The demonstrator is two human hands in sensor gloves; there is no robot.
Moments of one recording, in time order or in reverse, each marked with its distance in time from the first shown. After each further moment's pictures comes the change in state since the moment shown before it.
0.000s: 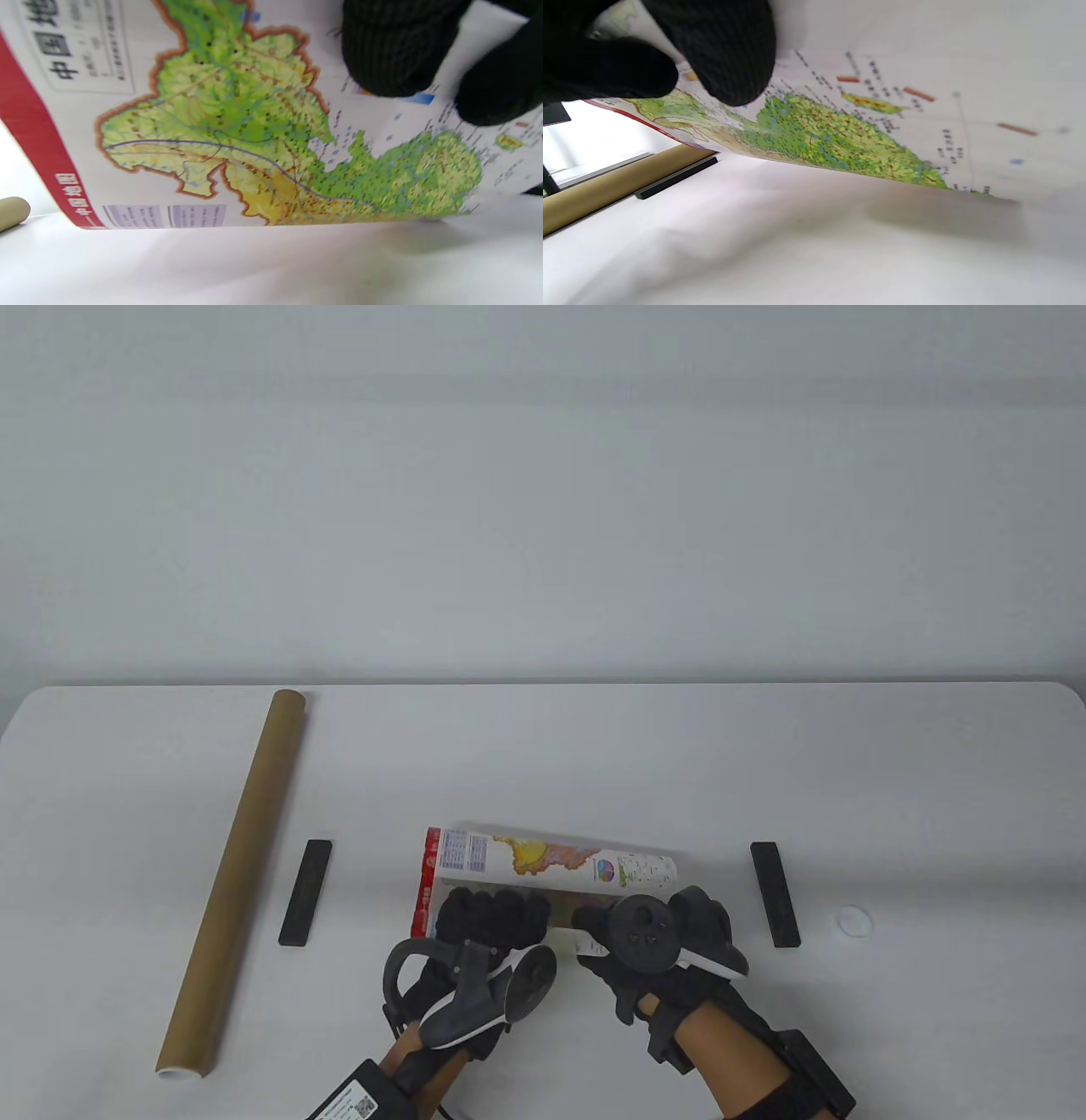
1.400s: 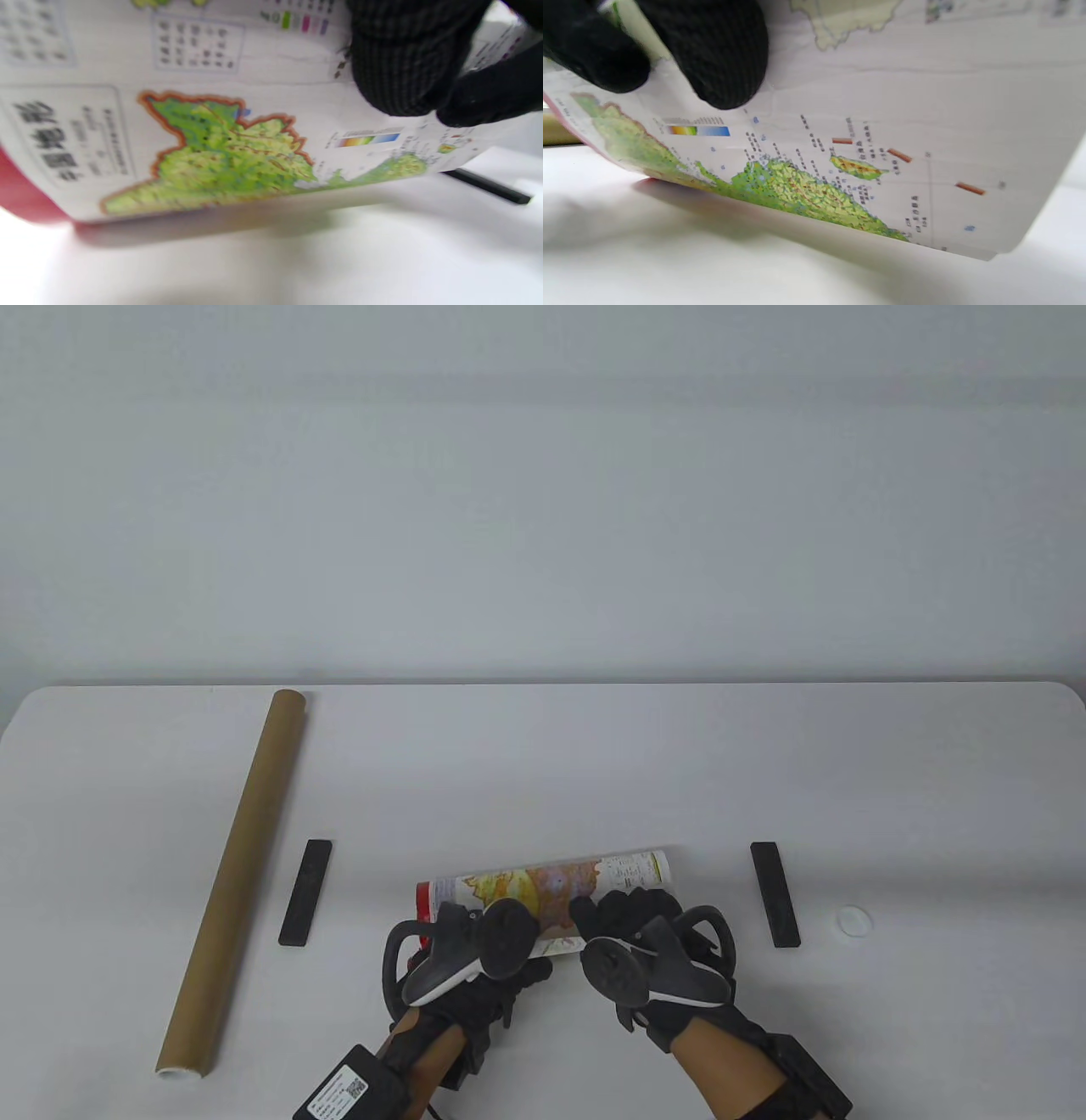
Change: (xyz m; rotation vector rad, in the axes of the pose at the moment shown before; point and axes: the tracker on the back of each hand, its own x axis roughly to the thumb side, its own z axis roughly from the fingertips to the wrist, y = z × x) left_hand -0.015 -0.017 -0.014 -0.225 0.032 0.201; right_hand 0.018 0.006 0.002 -0.087 -0.040 0.339
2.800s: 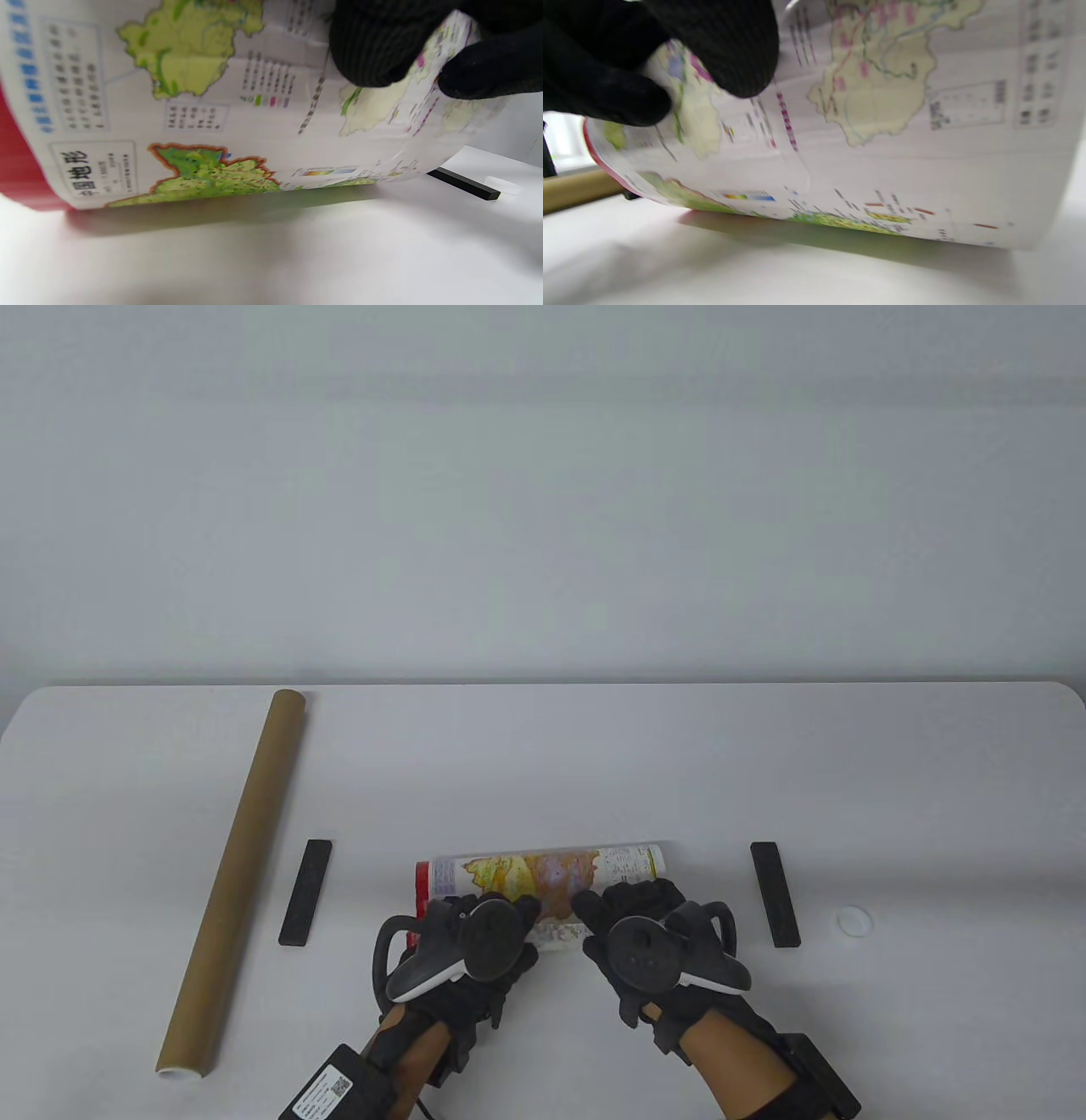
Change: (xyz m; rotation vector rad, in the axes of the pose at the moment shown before) left_hand -0.012 0.000 0.000 -0.008 -0.079 0.059; right_hand -0.011 -0.004 0.004 -0.040 0.006 -0.124
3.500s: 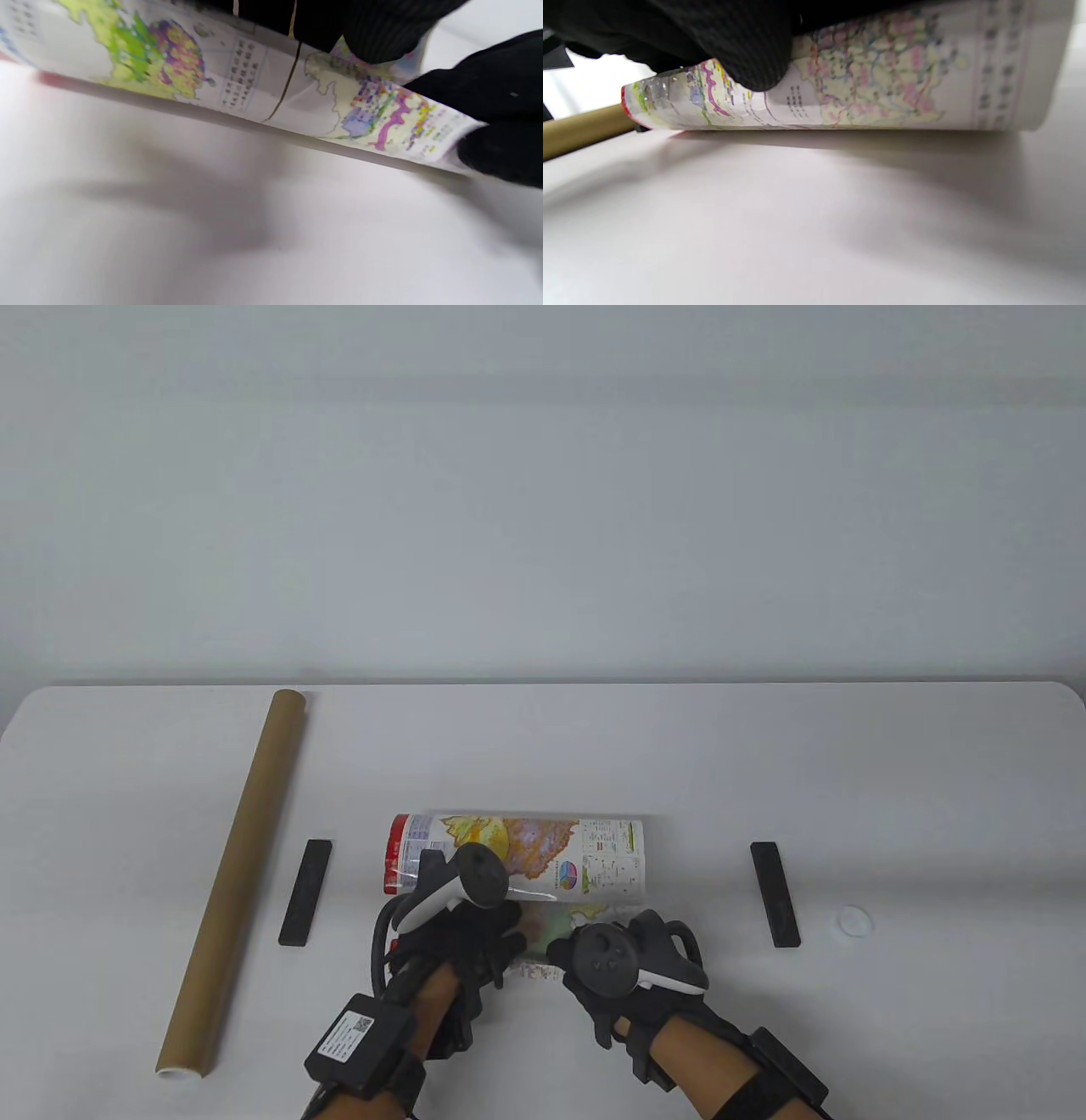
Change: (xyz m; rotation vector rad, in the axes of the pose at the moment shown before) left_hand -0.037 -0.032 -0.043 -0.488 0.213 0.244; right_hand 0.004 0.056 -0.012 0.223 0.013 -0.180
